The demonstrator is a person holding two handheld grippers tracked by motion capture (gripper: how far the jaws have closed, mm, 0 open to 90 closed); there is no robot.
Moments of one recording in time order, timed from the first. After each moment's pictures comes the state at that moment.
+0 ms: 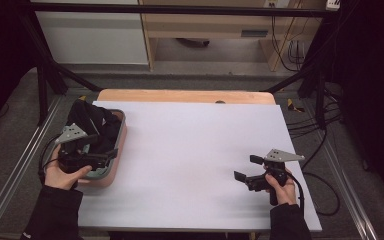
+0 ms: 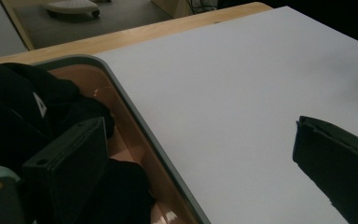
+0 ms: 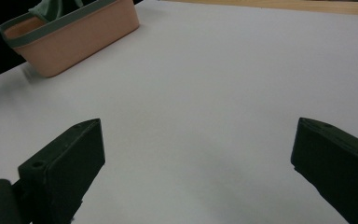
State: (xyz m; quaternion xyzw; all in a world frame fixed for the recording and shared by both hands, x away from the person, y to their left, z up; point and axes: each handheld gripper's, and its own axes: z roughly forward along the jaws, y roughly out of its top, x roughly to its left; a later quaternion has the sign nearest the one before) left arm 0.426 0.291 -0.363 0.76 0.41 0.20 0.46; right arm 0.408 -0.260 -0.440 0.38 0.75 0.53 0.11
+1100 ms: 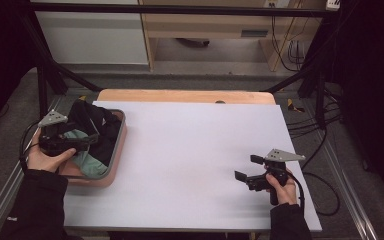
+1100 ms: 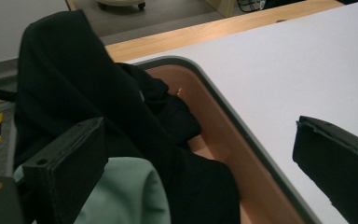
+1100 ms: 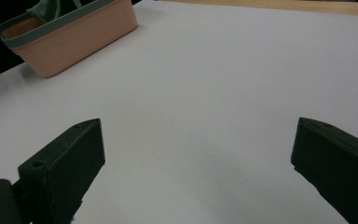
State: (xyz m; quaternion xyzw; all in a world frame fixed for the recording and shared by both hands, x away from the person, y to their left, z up) left arm 0.459 0.340 -0.354 0.75 0.46 0.25 0.41; right arm 0.409 -0.261 -0.439 0.38 0.75 0.53 0.11
